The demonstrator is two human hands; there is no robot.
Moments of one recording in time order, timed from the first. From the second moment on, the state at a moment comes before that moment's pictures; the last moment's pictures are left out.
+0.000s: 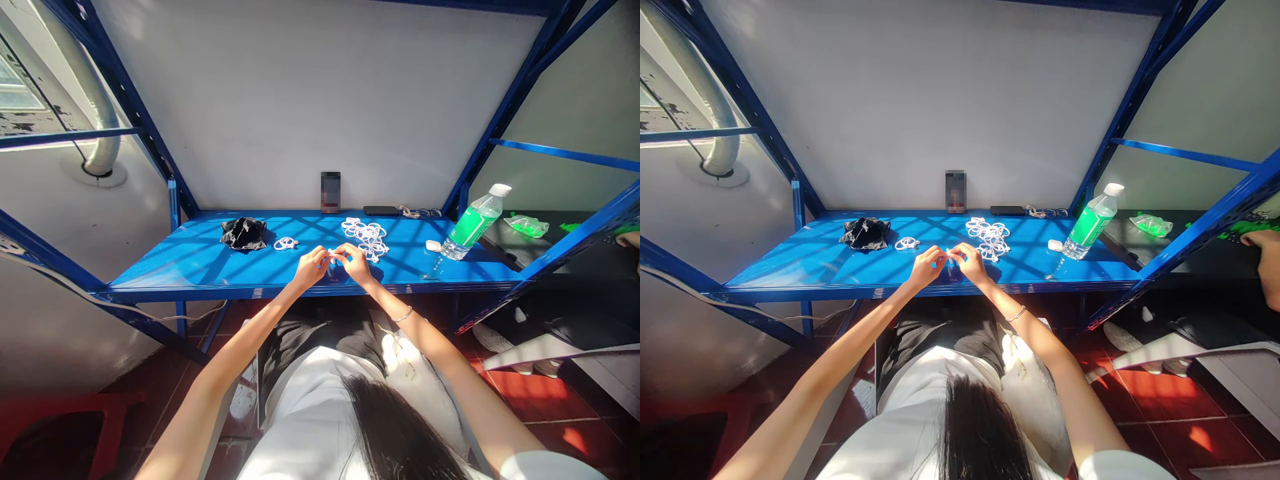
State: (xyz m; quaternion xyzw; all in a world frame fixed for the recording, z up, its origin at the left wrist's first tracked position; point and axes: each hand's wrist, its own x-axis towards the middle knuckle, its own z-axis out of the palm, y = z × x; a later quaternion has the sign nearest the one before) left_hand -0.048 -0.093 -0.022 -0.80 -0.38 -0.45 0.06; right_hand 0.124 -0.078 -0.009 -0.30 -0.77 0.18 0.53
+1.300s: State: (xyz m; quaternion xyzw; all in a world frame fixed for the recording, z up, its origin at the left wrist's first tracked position) left_hand -0.048 -0.091 -0.023 -0.80 -0.38 -0.45 0.06; right_hand 0.124 -0.078 -0.010 -0.29 -0.77 0.17 0.54
